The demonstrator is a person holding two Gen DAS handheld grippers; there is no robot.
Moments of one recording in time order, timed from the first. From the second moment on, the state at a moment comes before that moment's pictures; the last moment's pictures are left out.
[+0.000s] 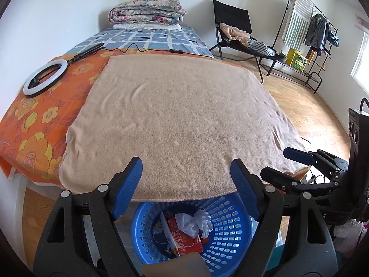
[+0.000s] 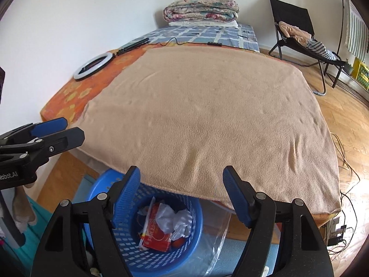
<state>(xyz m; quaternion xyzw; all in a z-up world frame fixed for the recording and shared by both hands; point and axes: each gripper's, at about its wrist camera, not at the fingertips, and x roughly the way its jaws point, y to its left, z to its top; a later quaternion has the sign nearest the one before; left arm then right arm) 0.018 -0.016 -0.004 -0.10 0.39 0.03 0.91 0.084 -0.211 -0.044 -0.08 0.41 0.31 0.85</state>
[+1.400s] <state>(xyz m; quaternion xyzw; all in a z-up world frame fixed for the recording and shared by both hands) 0.086 -0.004 0.008 -0.09 0.38 0.03 0.92 0.166 -0.195 -0.038 -0.03 0.41 0.31 0.86</state>
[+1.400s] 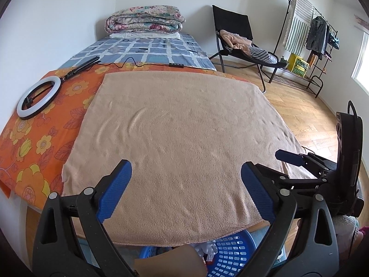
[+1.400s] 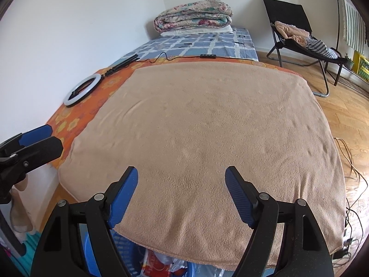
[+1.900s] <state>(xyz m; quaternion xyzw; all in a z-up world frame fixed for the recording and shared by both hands) 0.085 -0.003 0.007 -0.09 0.38 0.03 0.92 0.168 -0.197 -0.038 -0.03 0.41 0.30 0.86</state>
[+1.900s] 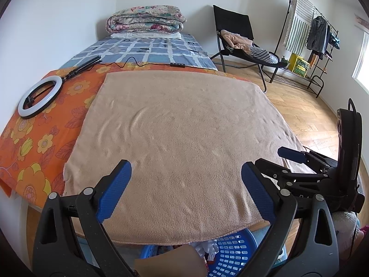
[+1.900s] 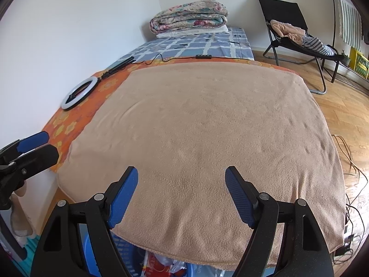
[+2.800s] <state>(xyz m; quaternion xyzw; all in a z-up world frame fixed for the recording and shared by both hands) 0.086 -0.004 0.007 -0.09 0.38 0.03 0.92 0.168 -0.200 -0.040 -0.02 0.41 0.29 0.86</state>
